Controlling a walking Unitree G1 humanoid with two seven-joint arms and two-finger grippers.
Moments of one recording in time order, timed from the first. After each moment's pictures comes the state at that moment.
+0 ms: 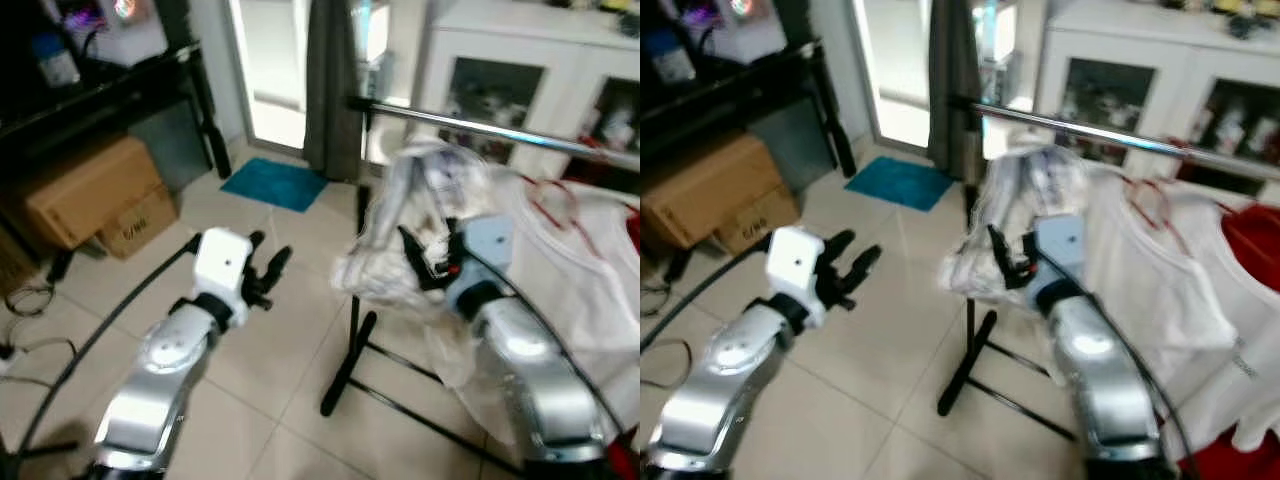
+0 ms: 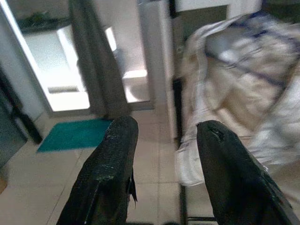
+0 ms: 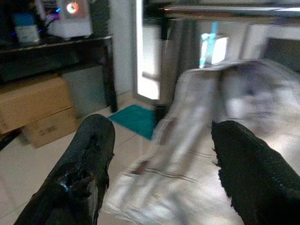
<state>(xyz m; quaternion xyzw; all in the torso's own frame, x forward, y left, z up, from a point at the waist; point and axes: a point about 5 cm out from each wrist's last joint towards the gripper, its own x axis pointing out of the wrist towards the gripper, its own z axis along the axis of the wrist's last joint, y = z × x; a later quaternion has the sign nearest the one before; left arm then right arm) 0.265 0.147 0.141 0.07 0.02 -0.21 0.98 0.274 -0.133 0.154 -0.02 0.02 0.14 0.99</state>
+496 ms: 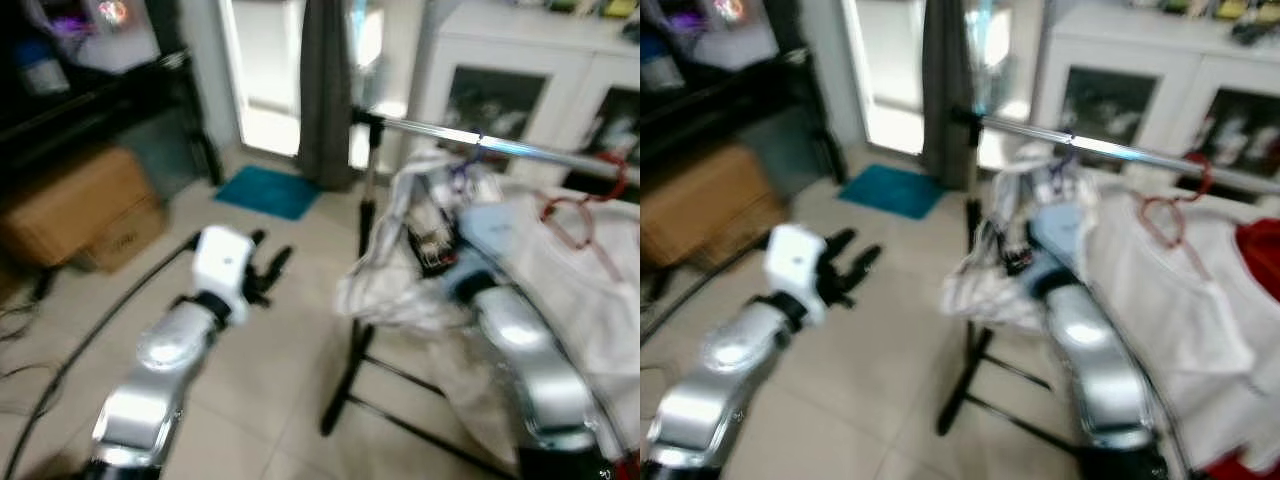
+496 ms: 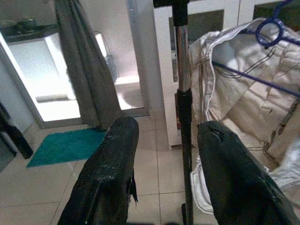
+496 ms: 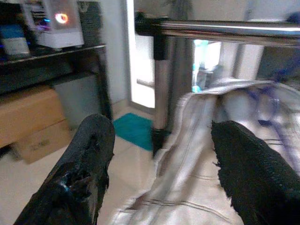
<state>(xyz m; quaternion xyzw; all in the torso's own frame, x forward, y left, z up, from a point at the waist) 0.267 0.142 0.145 0.07 0.01 -0.22 0.97 0.280 -0.130 0.163 -0.01 0.01 0.13 0.99</state>
